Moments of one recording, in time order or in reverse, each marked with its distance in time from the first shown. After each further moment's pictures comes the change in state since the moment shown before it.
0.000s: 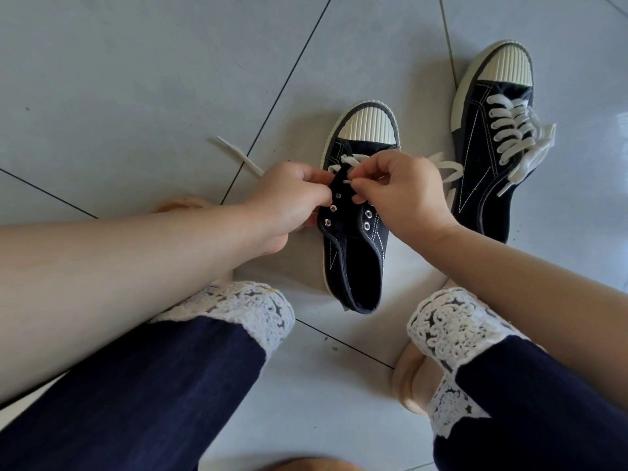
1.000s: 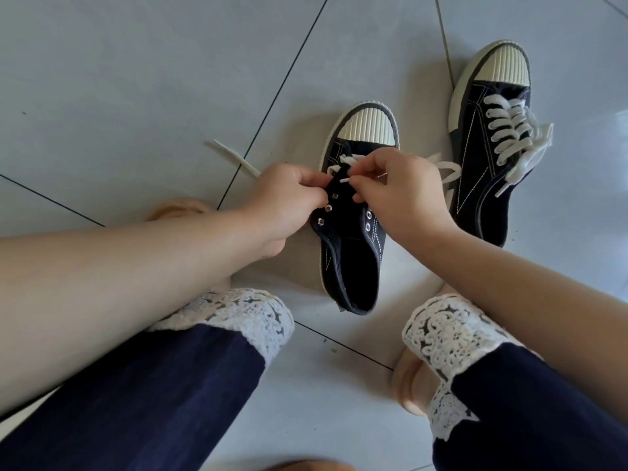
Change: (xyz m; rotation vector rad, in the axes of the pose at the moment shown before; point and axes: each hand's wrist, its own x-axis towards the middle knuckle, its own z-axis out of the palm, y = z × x) left_hand 0.003 -0.005 0.002 0.113 0.076 0.089; right_hand -0.002 -0.007 -0.002 -0.057 0.039 -0.025
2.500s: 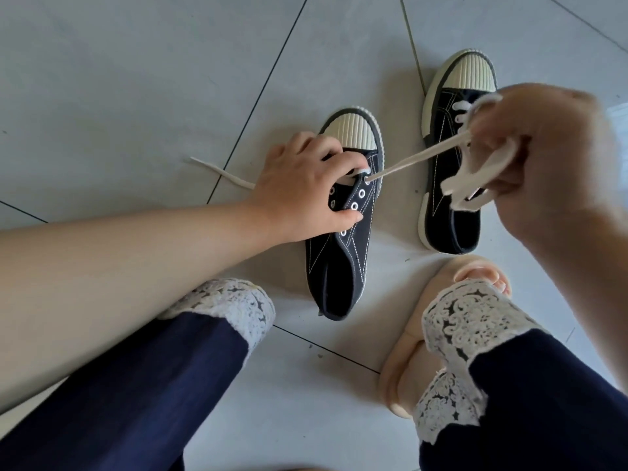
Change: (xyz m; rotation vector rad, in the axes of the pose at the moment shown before) left_hand 0.015 0.017 0.016 1.098 0.021 0.725; right_hand -0.017 -0.022 -0.110 0.722 0.096 0.097
